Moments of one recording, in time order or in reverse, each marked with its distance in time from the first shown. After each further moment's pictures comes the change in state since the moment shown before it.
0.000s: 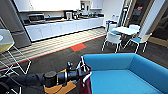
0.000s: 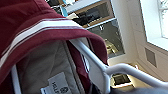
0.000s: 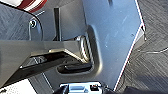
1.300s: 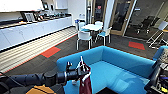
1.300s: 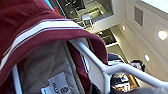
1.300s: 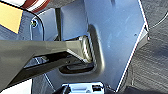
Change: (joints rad) left arm 0.000 -0.005 -0.023 0.000 0.022 -0.001; right arm 0.003 0.016 -0.009 0.000 -0.002 0.000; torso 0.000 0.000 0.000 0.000
